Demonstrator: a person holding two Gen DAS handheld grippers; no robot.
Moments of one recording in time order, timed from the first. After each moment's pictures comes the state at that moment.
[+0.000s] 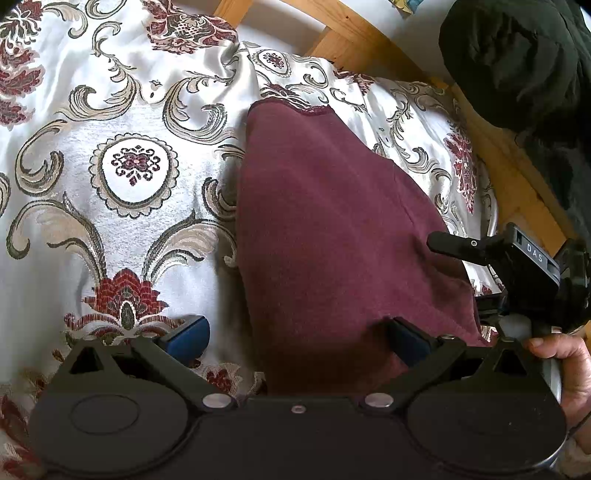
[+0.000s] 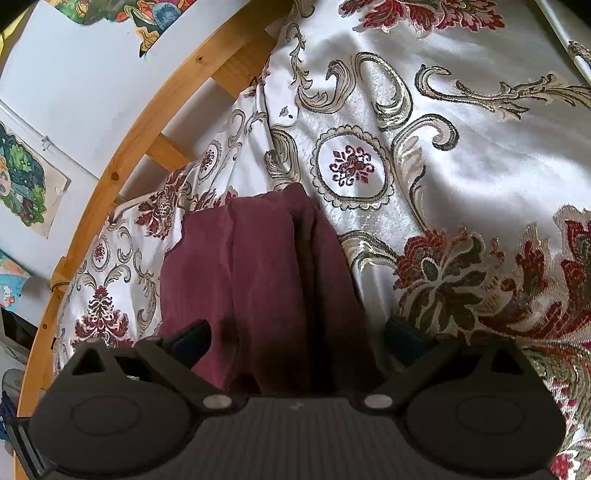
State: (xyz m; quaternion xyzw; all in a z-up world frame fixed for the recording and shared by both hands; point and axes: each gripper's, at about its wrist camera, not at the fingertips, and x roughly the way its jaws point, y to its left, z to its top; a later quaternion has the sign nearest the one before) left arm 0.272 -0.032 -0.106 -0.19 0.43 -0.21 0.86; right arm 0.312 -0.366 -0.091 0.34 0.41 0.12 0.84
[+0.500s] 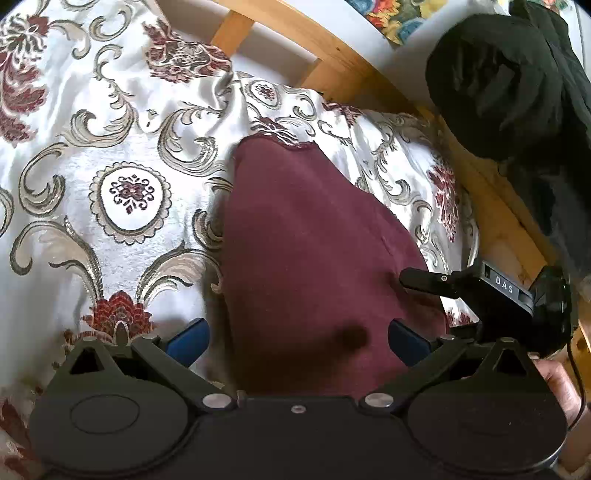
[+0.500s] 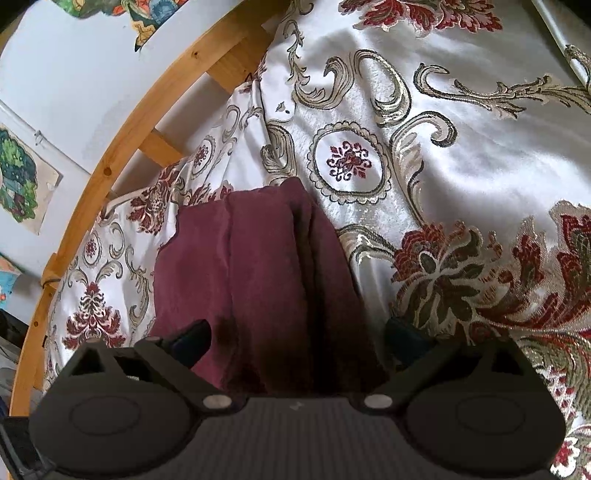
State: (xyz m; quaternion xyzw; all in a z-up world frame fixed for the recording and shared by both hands) left arm 0.266 -0.027 -0.095 -0.21 0.39 -0.22 0.87; right arm 0.312 -0.361 -0.089 0.33 0.42 0.11 0.84
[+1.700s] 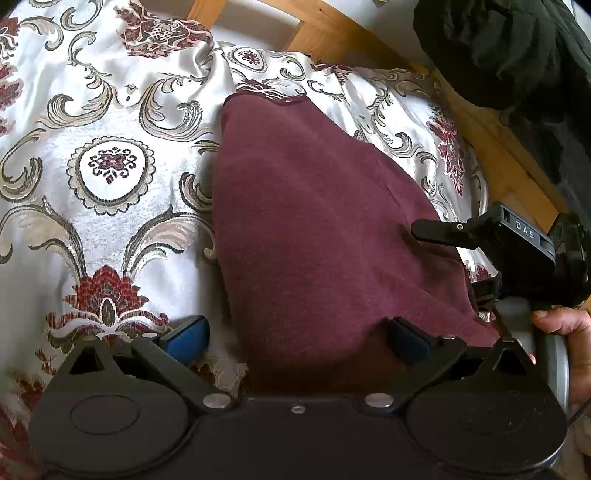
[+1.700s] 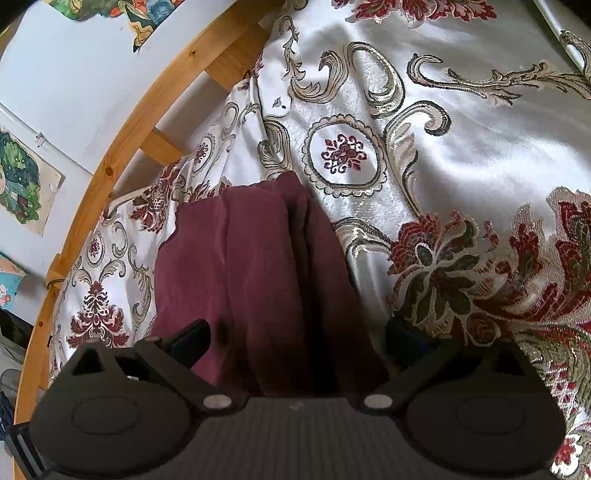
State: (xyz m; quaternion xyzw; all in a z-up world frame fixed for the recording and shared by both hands) left arm 0.265 -0.043 -0.108 -0.16 0.42 -0.23 0.86; right arm 0.315 -0.366 -0.097 0.34 0.42 0.12 0.83
